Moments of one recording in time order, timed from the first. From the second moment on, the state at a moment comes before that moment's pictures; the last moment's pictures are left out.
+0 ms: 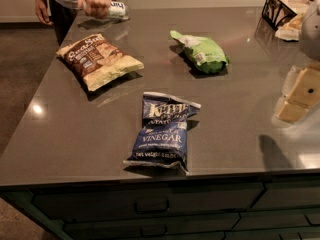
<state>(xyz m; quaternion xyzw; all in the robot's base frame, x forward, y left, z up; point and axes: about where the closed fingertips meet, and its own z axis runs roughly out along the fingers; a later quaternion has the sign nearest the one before) 0.437 -0.208 1.003 -0.60 0.77 -0.06 0.20</state>
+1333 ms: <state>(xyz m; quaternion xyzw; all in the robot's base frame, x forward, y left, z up) 0.440 -0.105 0.970 -0.72 0.67 0.01 0.21</state>
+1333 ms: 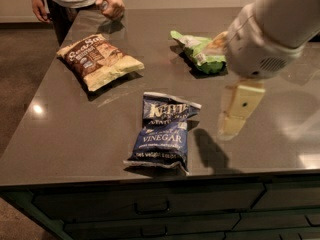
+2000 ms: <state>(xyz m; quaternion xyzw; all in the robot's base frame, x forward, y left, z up) 0.430 -0.058 0.911 -0.78 0.59 0.03 0.18</state>
